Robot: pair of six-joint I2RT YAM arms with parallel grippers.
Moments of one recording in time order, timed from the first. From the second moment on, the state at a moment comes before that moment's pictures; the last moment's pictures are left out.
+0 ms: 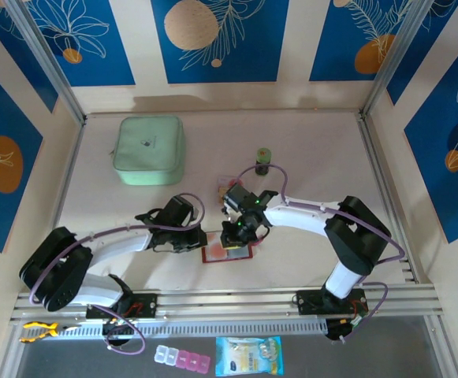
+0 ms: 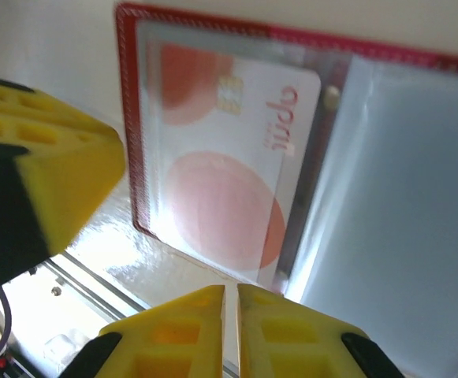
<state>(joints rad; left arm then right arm) -0.70 1.36 0.57 -0.27 0.37 -0.89 0.87 1.66 0.98 -0.60 -0.45 0.71</state>
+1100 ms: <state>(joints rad) -0.72 1.38 0.59 -0.24 0.41 -0.89 0.85 1.69 0.99 -0.57 -0.45 0.75</state>
